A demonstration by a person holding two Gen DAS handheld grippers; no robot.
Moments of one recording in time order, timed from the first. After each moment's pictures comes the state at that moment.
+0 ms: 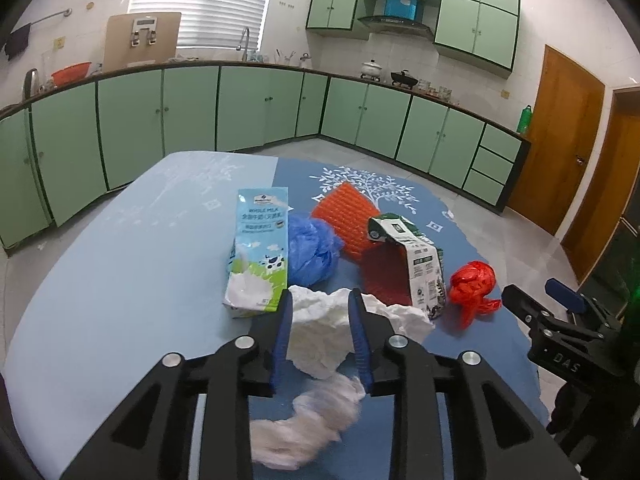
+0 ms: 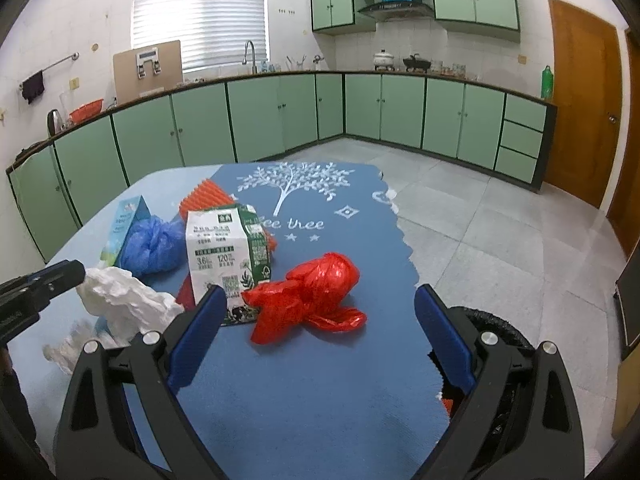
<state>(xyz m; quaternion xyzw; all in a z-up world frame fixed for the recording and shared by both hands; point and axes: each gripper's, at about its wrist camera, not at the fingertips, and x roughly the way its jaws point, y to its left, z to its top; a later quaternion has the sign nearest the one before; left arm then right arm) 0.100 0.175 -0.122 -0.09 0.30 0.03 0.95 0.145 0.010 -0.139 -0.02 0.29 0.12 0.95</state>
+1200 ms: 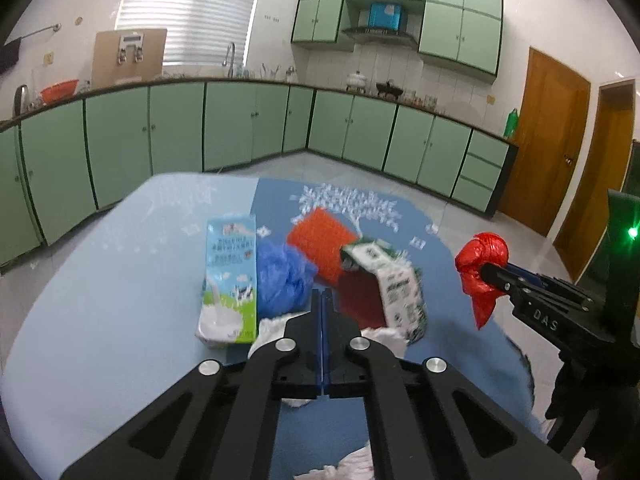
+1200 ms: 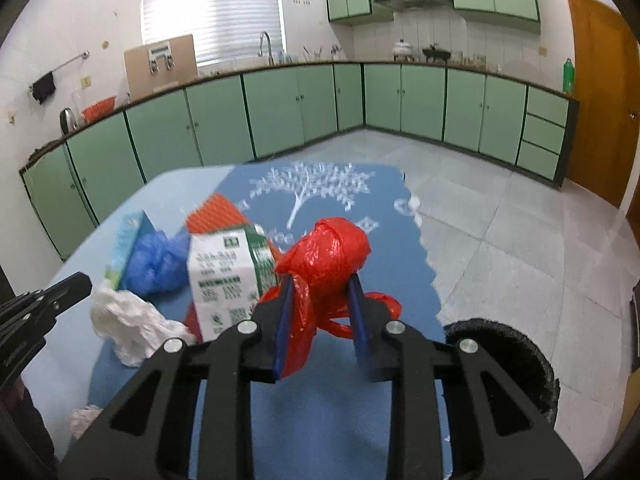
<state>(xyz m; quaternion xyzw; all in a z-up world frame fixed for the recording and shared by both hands) 0.105 0.161 -0.104 -0.08 0.27 0.00 0.96 0.163 0.006 -0.110 -0.01 0.30 0.16 0.94</state>
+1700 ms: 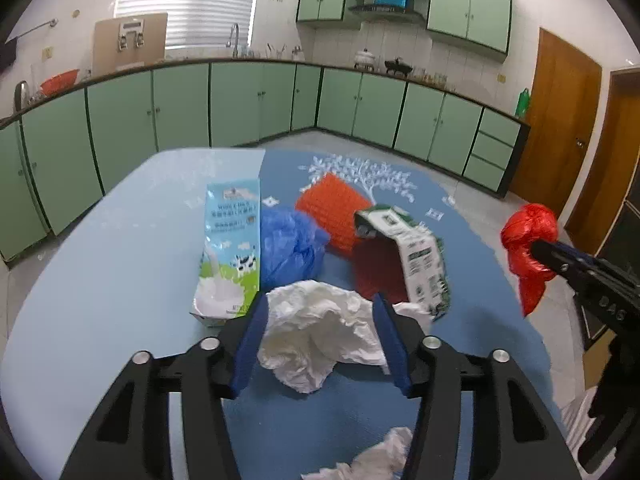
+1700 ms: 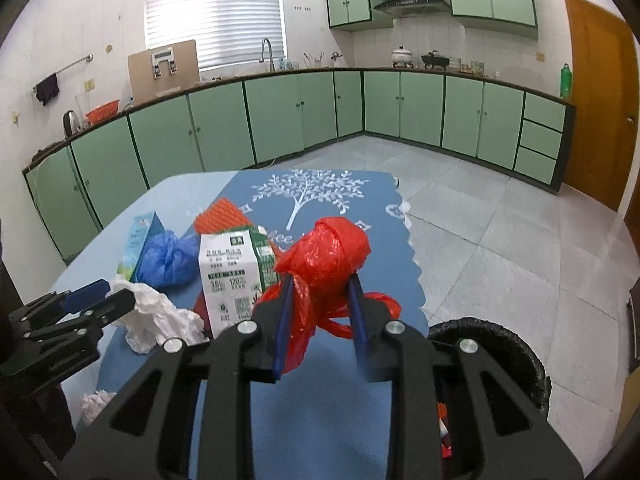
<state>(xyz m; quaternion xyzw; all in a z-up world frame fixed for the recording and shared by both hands) 0.126 0.162 -0.138 -0.07 0.32 0.02 0.94 0.153 0.002 -0.114 -0.02 0.30 0.16 0.94</state>
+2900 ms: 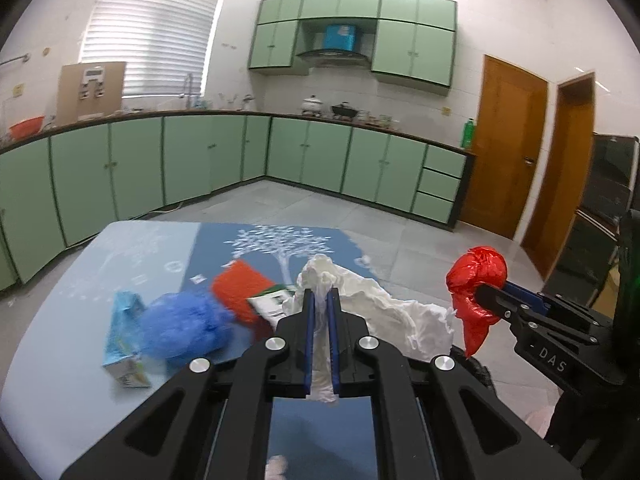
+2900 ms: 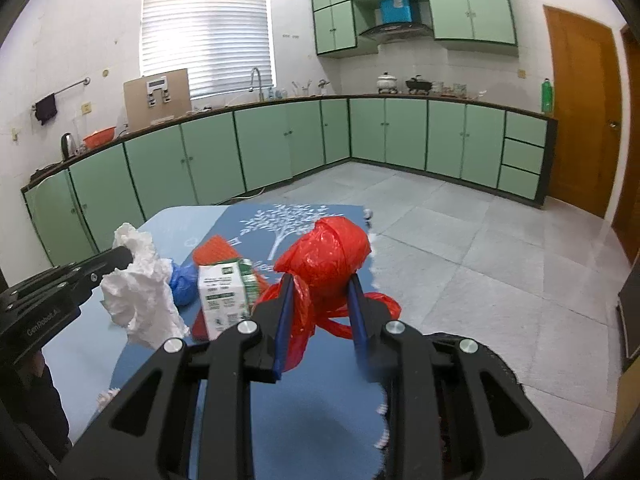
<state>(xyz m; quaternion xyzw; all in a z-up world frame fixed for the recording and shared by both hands) 0.105 0.099 -0.054 -0.06 0.23 -0.07 0.97 0.110 -0.049 -0.066 0.00 0.25 0.13 0.96</state>
